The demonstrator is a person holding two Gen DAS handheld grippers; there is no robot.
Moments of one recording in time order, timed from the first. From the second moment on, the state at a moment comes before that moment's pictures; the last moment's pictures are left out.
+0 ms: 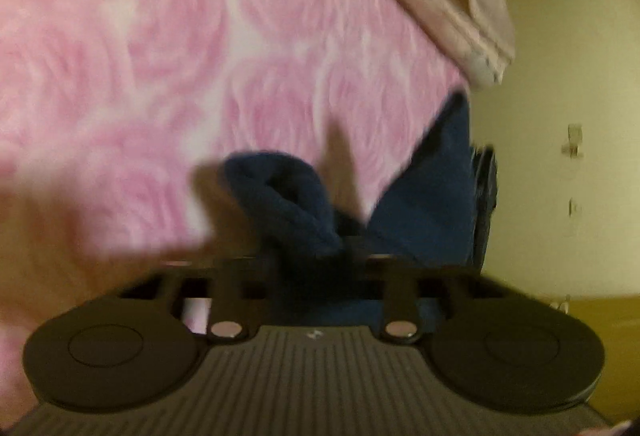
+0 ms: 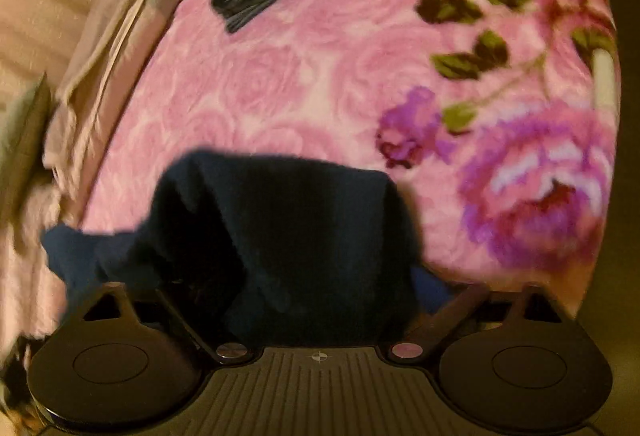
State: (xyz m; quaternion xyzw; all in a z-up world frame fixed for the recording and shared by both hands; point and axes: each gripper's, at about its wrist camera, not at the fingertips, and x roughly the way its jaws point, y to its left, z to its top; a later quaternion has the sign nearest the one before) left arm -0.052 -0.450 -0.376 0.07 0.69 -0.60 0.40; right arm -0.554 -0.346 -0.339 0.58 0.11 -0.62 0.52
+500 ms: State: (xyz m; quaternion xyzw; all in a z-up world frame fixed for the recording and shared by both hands) left arm 0.177 -0.372 -0.073 0.02 0.36 -0.63 0.69; right arm -0.466 -0.489 -0.161 0.35 0.13 -0.55 0.74
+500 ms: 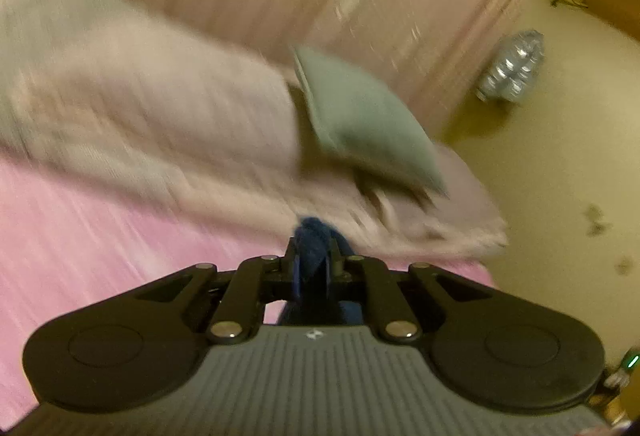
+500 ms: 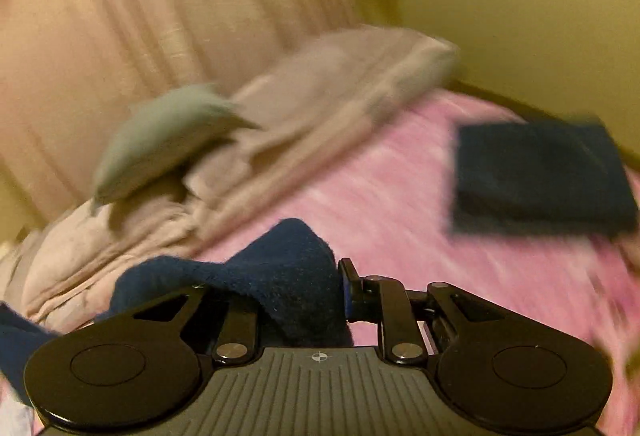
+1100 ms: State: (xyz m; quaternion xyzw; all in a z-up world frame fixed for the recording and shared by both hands) left arm 0.118 -0.279 -0.294 0.14 0.59 -0.48 0.64; right arm -0.398 -0.470 -0.320 0.42 0.36 -0.50 0.67
